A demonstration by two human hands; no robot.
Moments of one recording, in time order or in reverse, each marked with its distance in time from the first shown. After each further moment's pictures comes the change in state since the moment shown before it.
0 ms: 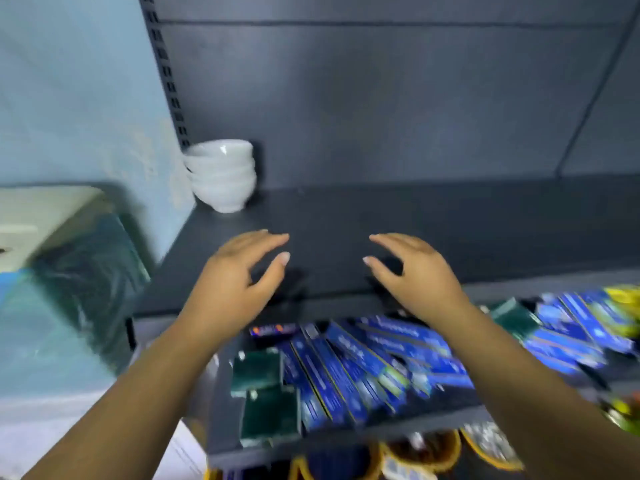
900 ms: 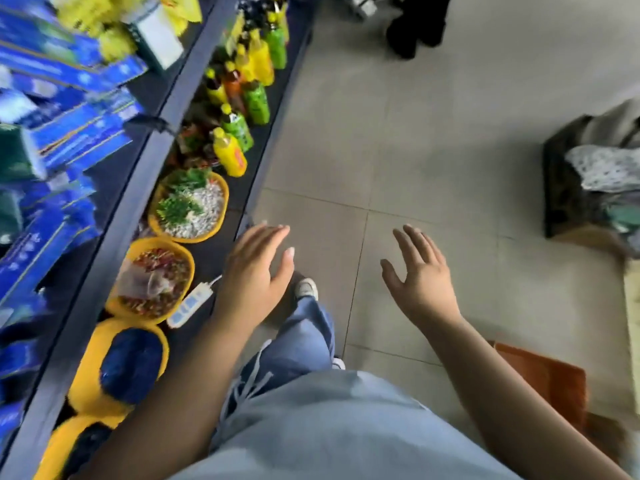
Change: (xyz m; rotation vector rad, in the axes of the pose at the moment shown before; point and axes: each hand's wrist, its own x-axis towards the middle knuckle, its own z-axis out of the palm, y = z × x) left_hand -0.262 0.323 0.397 -0.418 -0.820 0.685; right_hand -0.567 0.145 -0.178 -0.405 0.276 1.491
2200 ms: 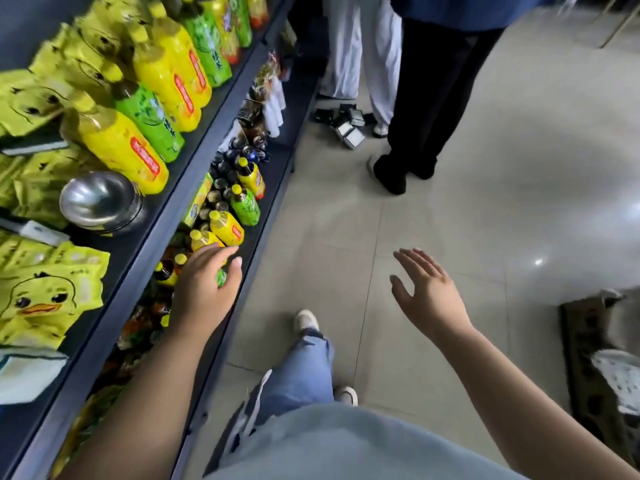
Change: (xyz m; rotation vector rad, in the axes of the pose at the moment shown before) left_hand 0.622 -0.114 0.150 -0.052 0.037 -0.231; right_hand 0.661 0.068 -0.082 -0.067 0.138 -0.257
